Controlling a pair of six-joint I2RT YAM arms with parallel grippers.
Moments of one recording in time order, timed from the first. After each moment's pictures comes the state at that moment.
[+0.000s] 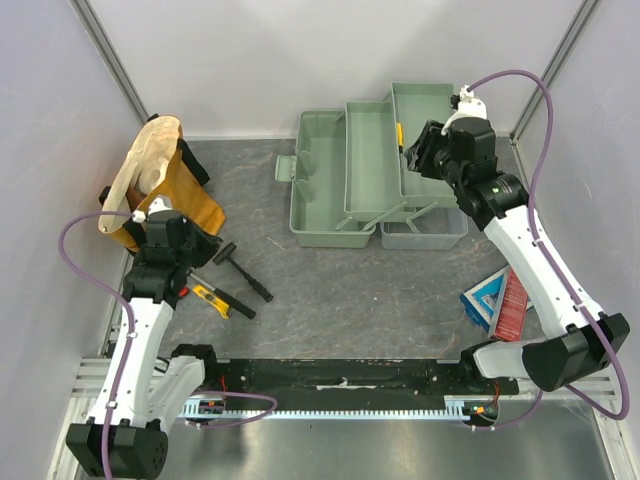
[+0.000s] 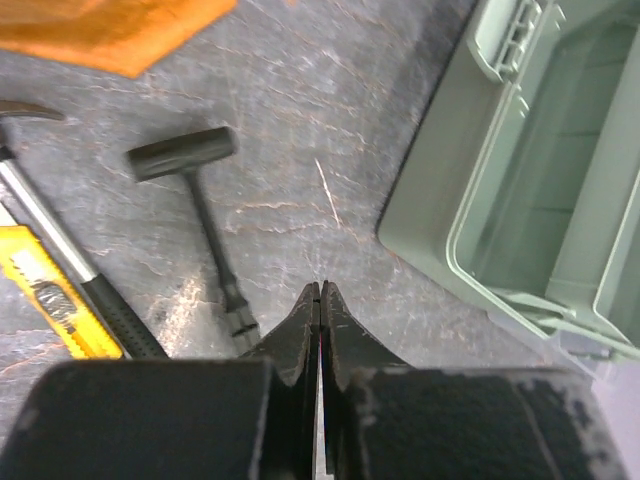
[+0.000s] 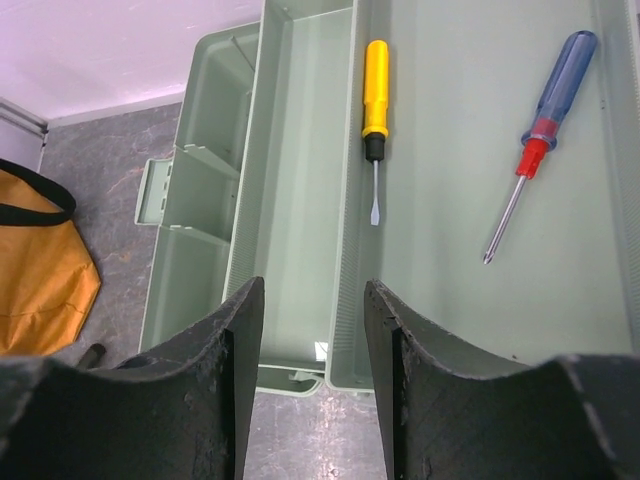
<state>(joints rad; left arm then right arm) -0.04 0.80 0.83 -0.65 -0.04 -0.78 0.34 1.33 1.45 -0.48 0.15 0.42</state>
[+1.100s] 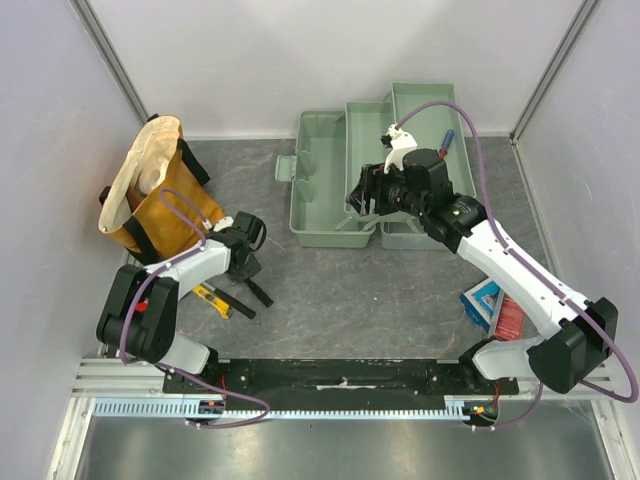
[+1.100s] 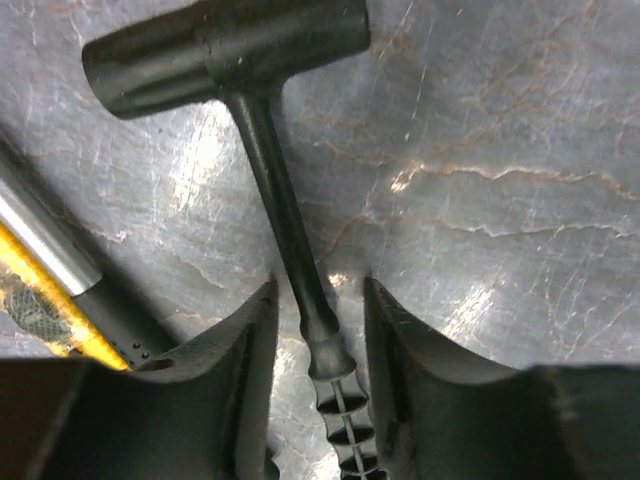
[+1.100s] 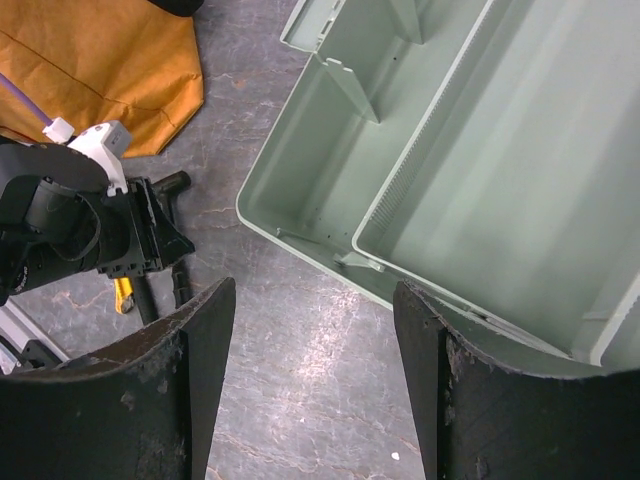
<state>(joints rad) -0.35 1.47 0.76 -0.55 -0.33 -0.86 0.57 1.33 1.27 -0.36 -0.11 0.33</state>
